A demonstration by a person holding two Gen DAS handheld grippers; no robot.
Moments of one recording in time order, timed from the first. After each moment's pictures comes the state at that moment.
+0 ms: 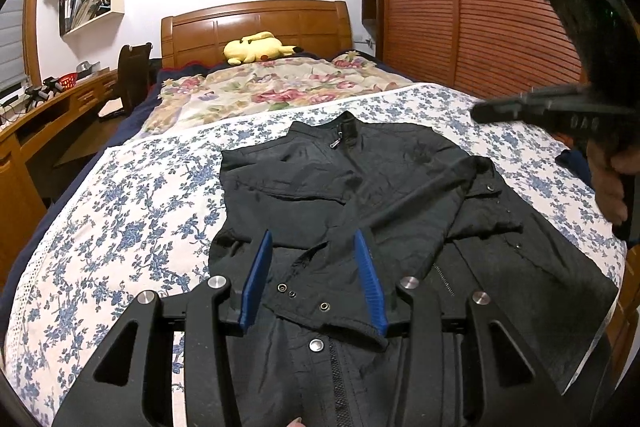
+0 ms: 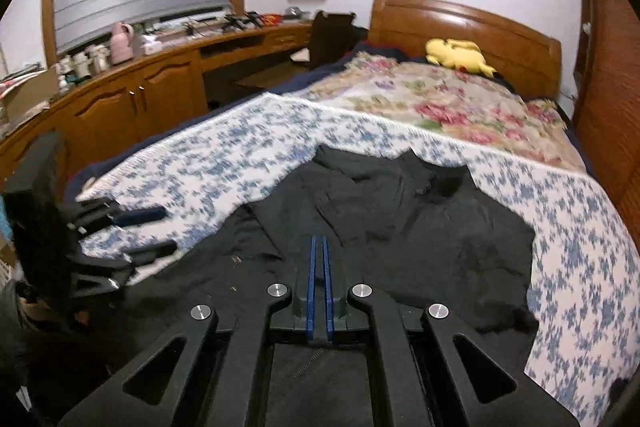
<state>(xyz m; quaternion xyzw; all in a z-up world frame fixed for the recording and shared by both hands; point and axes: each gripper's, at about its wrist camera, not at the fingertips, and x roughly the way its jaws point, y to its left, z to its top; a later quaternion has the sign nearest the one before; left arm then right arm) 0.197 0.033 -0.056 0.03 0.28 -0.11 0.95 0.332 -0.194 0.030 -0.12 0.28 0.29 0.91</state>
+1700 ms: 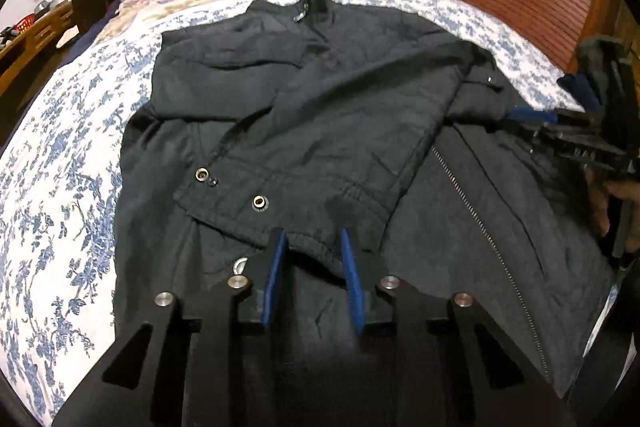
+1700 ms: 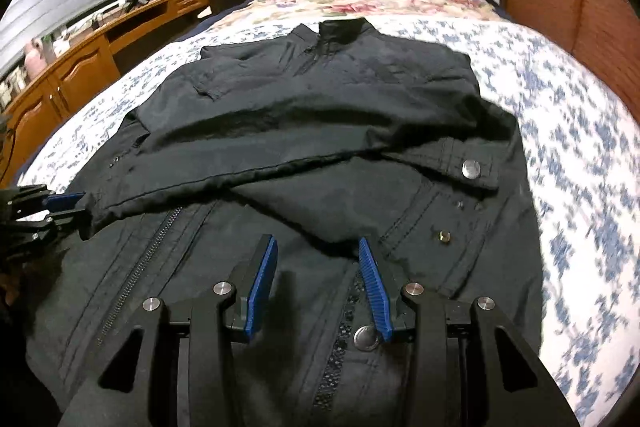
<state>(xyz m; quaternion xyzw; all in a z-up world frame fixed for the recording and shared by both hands) 0.228 -0.011 -0.152 0.04 0.45 -0.14 0.88 0.326 -0.202 -0.074 -0.05 0.37 0.17 0.91</state>
